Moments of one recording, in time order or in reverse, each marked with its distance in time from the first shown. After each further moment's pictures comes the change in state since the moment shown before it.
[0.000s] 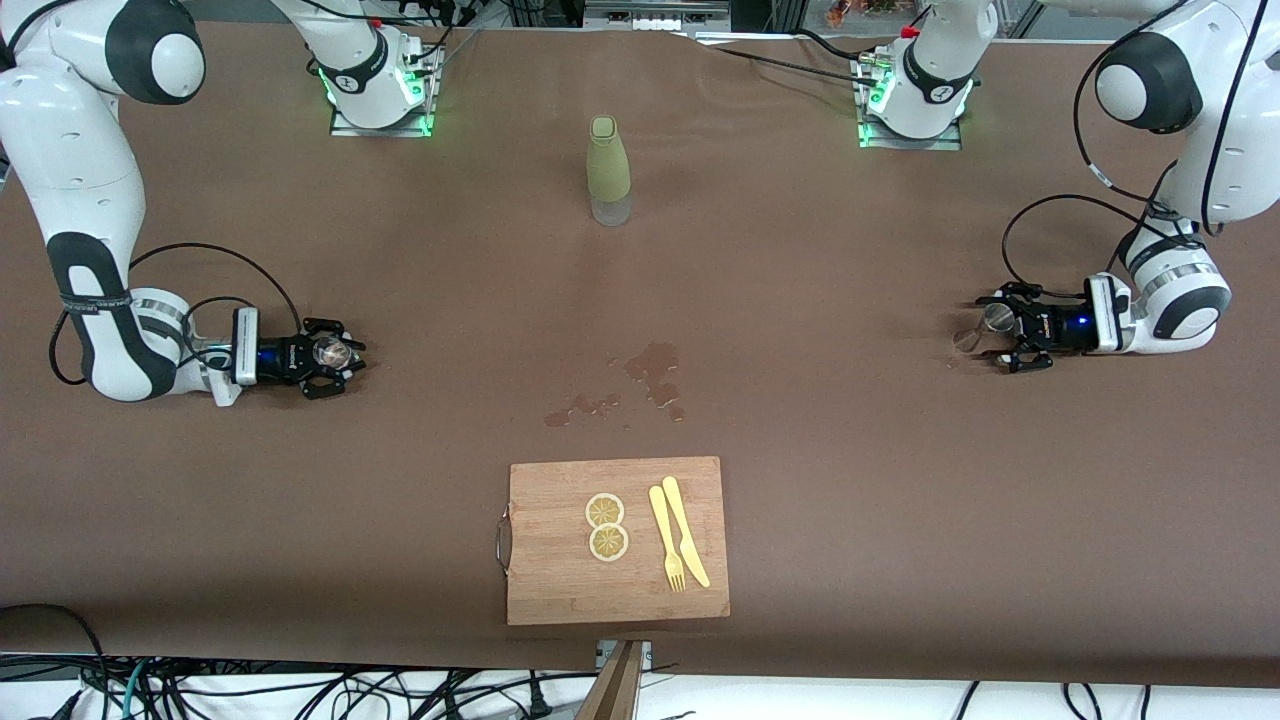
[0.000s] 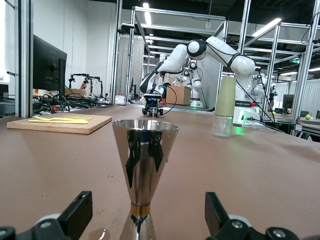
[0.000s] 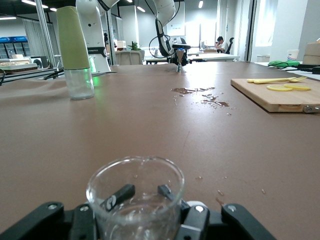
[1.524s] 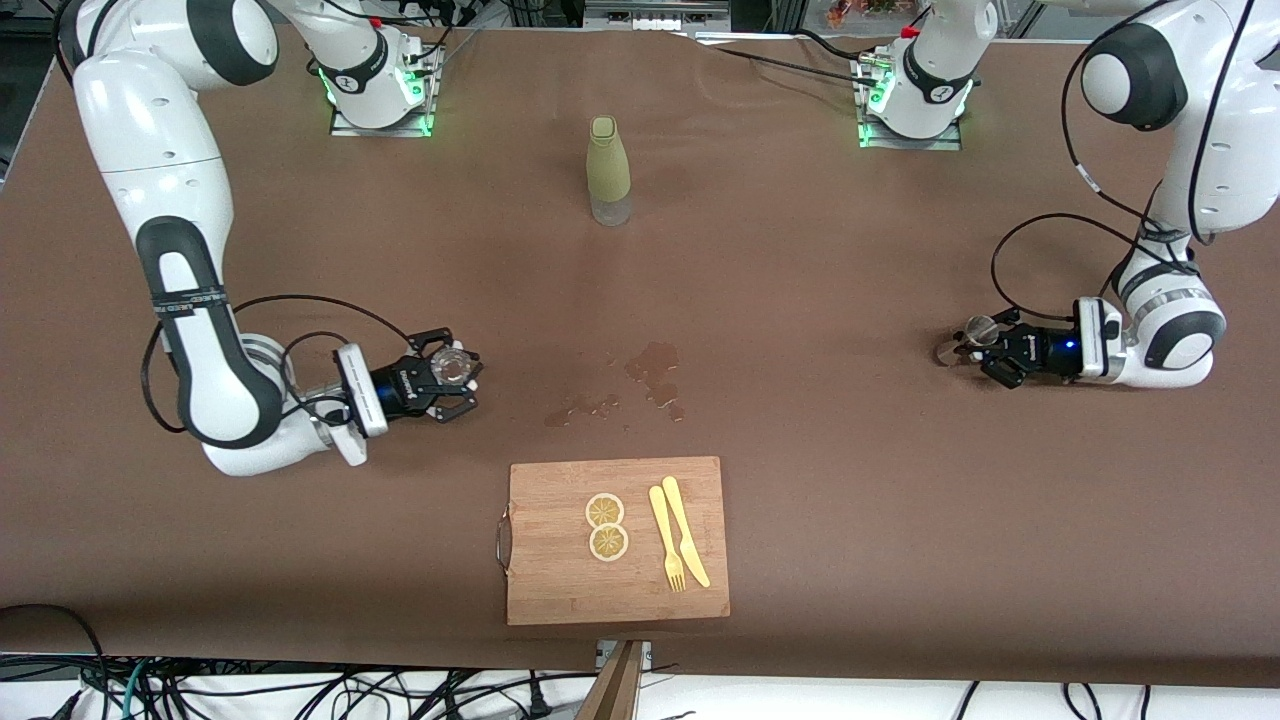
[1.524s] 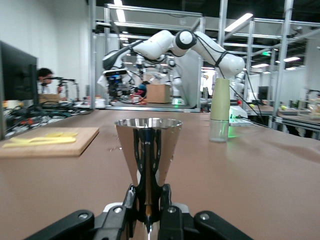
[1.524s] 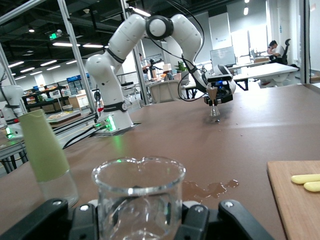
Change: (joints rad) left arm -0.093 -0.043 -0.085 0.097 -0.016 0.020 -0.086; right arm 0.279 -0.038 0.208 0.279 0.098 -0.009 0.564
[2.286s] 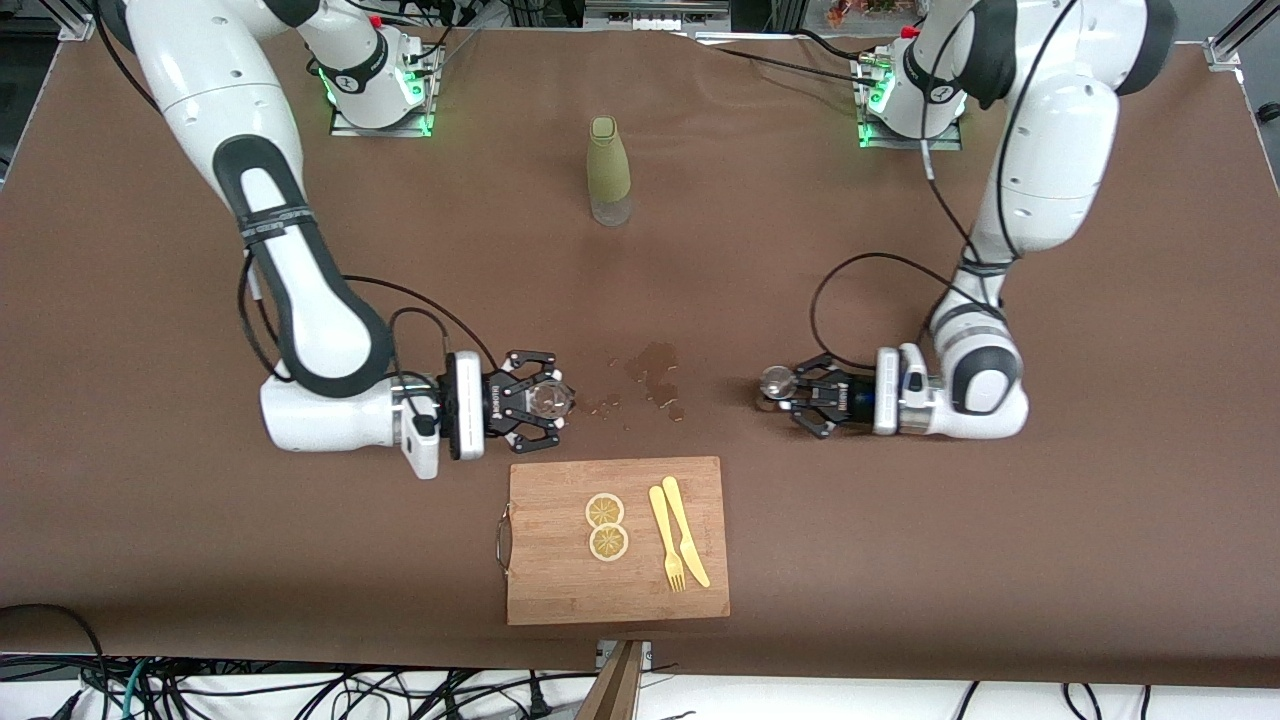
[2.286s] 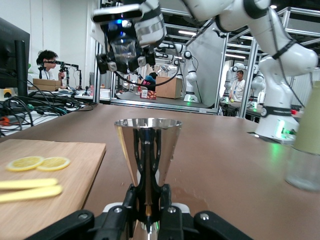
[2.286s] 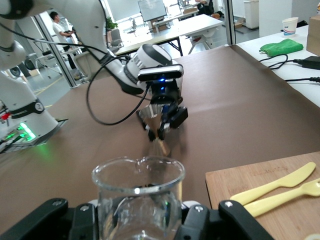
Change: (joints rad) left arm -0.501 -0.015 -0.084 0.014 -0.465 0.382 -0.244; right arm 0.221 -0.132 0.061 0.019 0.011 0.525 0.372
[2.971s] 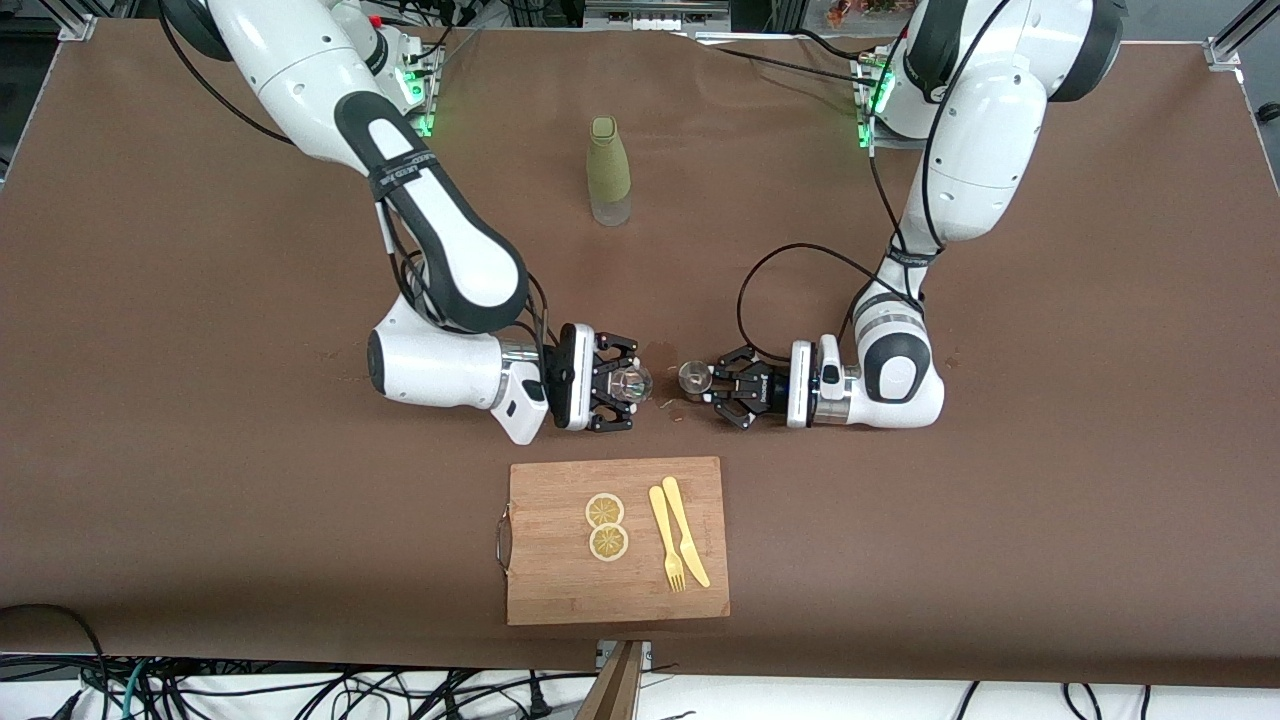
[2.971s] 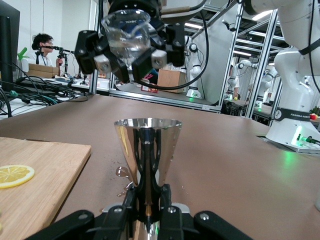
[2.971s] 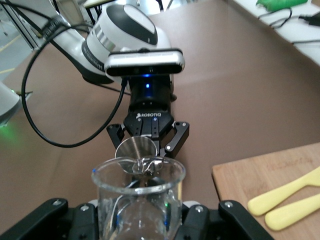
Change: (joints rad) left arm -0.127 0.015 -0.033 0.043 -0.078 0.139 -0.077; right arm 0.178 -0.006 0.001 -0.012 -0.196 0.260 0.222
